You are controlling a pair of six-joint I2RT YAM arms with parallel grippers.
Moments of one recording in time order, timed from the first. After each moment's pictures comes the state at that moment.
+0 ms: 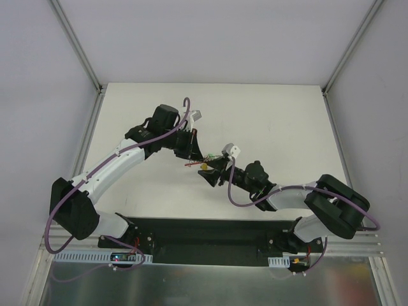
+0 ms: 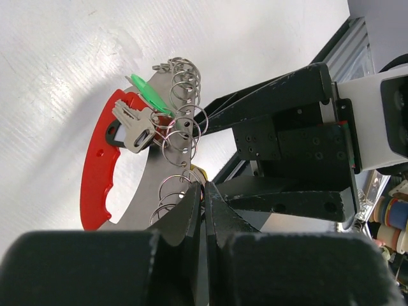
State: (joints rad) left arm -0.57 1.37 1.17 -0.58 0.60 -0.38; right arm 0.89 1.45 0.39 1.06 -0.19 0.19
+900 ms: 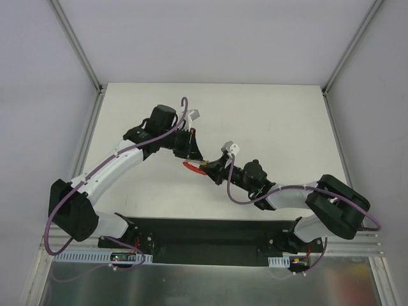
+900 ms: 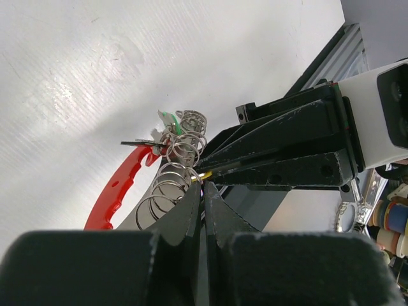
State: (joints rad) left arm -0.55 1.36 1.15 -0.55 0.61 -0.39; right arm 0.90 1.46 0.41 1.06 -0.17 0.25
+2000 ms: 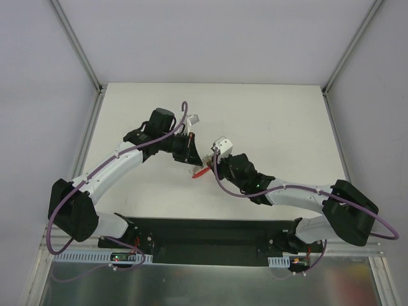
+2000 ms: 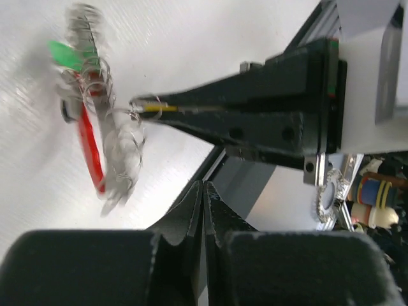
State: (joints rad) left arm -0.52 1.35 1.09 -0.52 0.72 -0.39; right arm 0.98 1.36 0.61 0.44 0.18 0.13
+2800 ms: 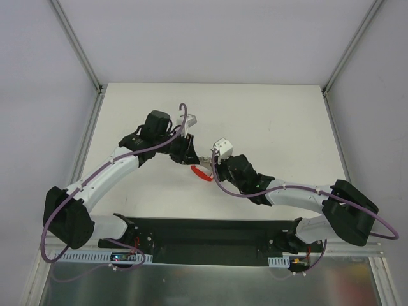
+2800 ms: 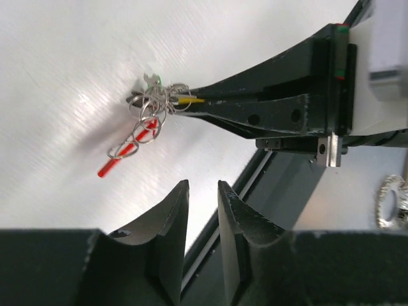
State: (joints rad) left arm -0.52 1.32 1.05 -0.53 0.66 -0.26; right arm 0.98 1.36 0.61 0.37 0.26 0.11
